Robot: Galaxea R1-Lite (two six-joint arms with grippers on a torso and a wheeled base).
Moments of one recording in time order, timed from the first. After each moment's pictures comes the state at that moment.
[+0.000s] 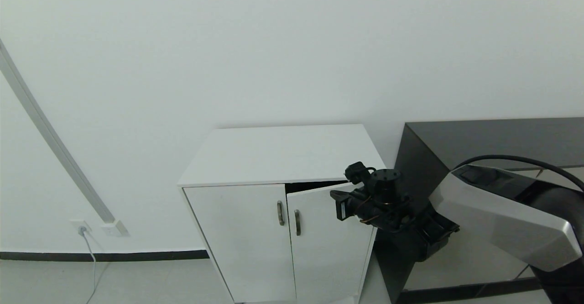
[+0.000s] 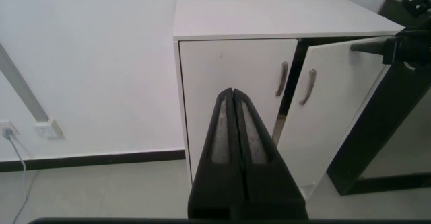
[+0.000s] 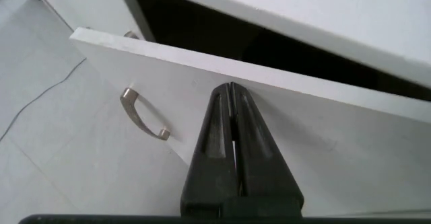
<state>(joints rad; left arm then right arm) 0.00 0.00 0.00 0.00 0.00 -0.01 0.54 2.43 -1.17 -1.03 0.13 0.05</state>
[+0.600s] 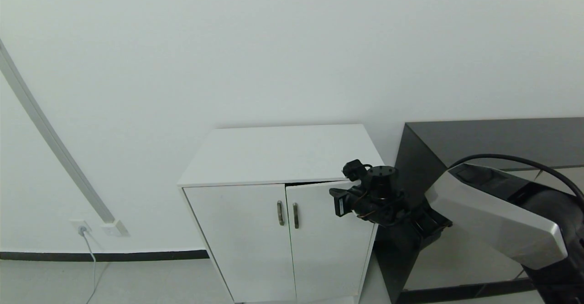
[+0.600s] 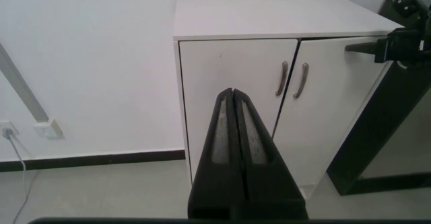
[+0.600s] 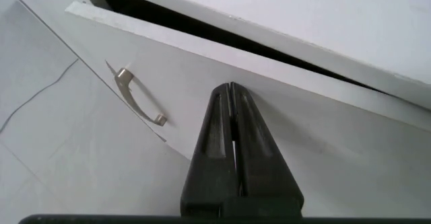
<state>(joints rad) 0.00 0.00 0.00 0.00 0.00 -0.01 0.53 2.46 -1.27 -0.95 0.13 0.05</state>
